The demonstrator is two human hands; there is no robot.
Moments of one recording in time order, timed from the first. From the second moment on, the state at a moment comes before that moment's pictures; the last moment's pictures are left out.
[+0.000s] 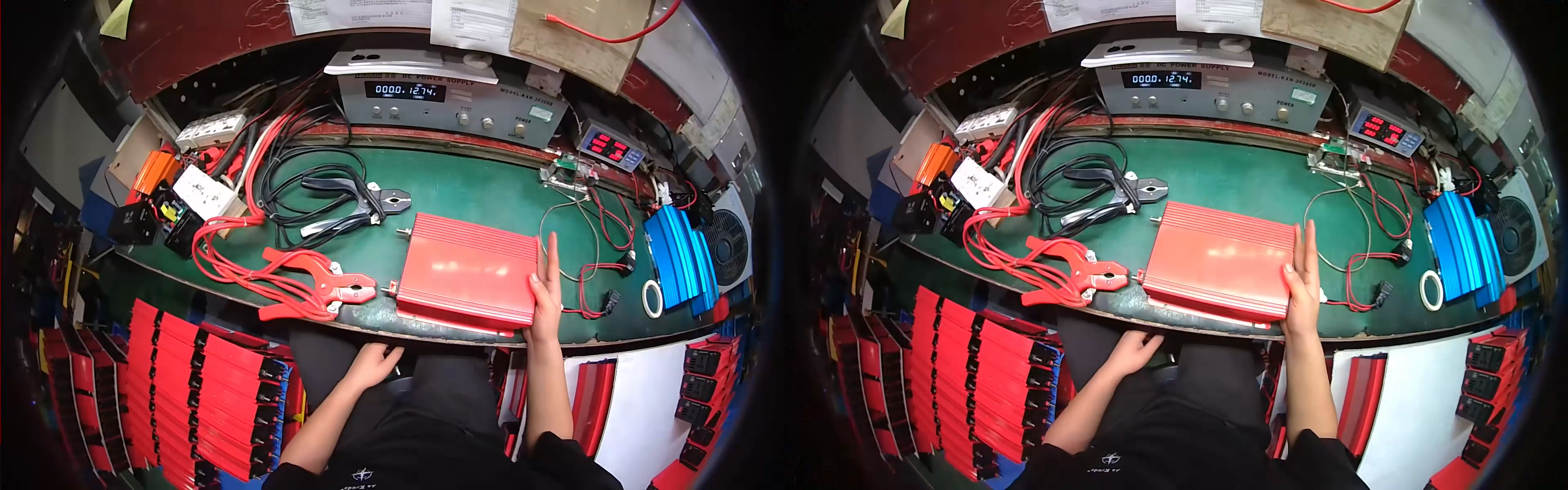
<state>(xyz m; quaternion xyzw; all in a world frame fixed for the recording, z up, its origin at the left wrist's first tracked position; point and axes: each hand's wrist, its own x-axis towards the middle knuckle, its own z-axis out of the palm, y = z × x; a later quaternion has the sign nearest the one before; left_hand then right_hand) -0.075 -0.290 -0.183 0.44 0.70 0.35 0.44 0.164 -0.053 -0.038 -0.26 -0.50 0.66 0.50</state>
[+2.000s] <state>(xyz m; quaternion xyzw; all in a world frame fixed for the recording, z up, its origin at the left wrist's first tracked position) -0.318 -0.143 -0.042 0.72 0.65 0.24 0.04 0.174 -0.045 -0.059 -0.31 -0.58 0.56 0.50</state>
